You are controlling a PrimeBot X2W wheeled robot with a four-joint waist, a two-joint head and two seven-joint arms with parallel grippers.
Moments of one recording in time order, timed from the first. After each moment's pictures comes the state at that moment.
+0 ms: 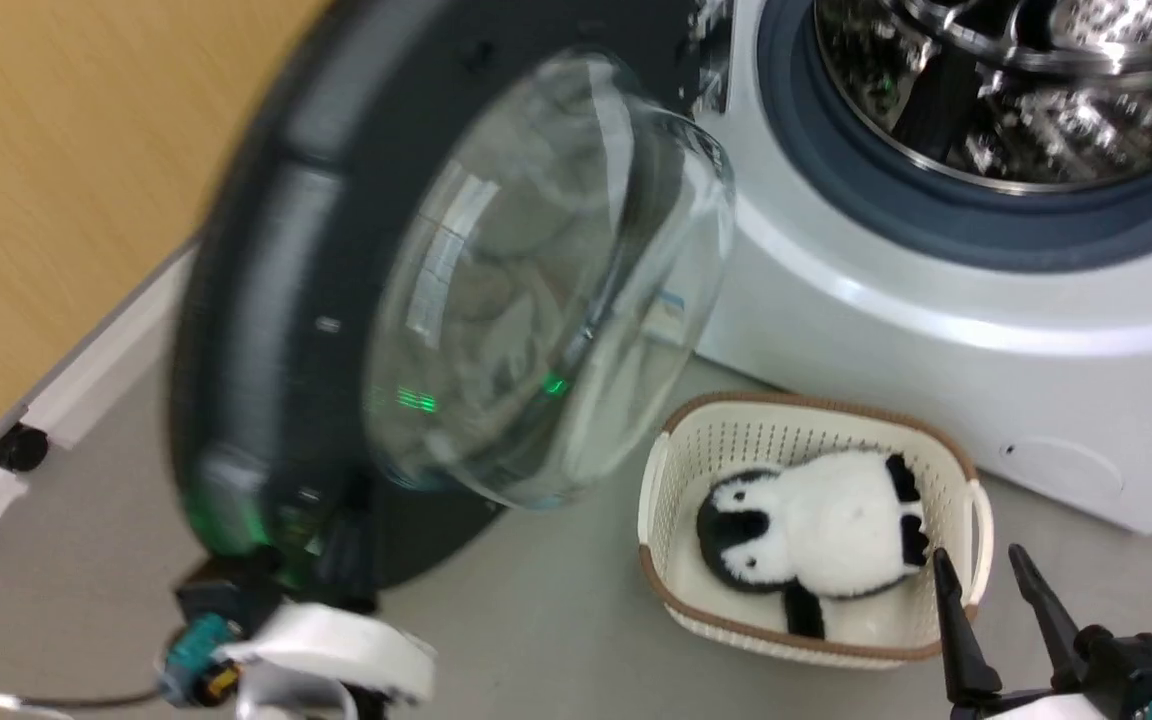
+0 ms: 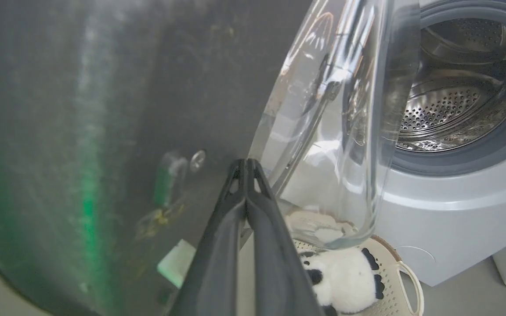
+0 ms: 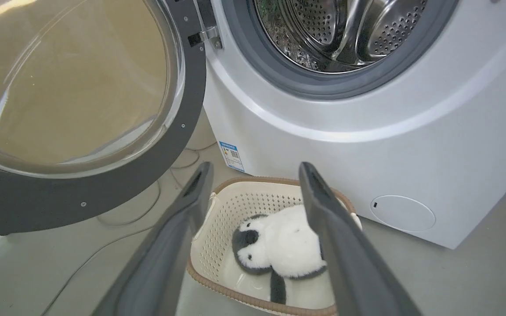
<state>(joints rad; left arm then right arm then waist) -0.07 0.14 -0.23 0.11 -0.46 0.11 -0.20 0.07 -0.06 -0.04 0.15 0.14 0.13 -0.26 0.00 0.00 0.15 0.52</state>
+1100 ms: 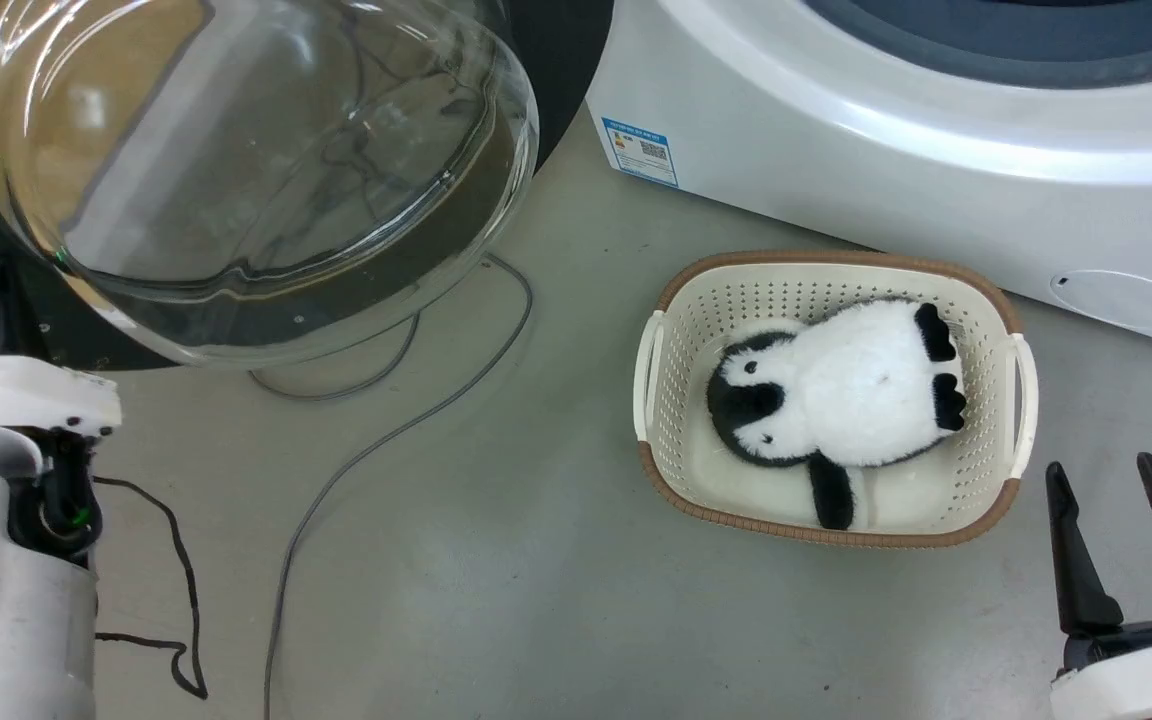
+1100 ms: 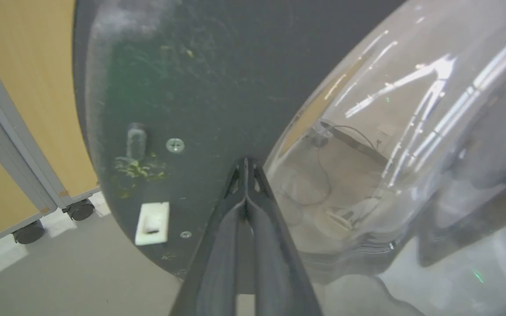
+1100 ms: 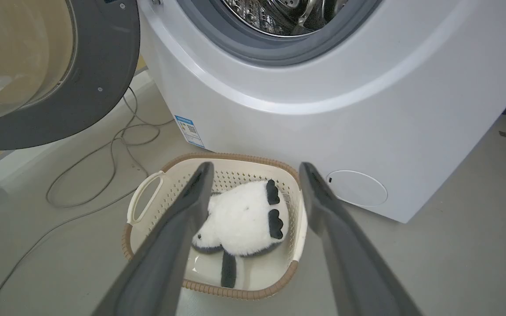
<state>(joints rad) -0.61 0.36 0.09 0.67 -0.68 0.00 -0.24 0.07 -0.17 -0.12 -0.13 0.11 0.13 -0.10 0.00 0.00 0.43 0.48</state>
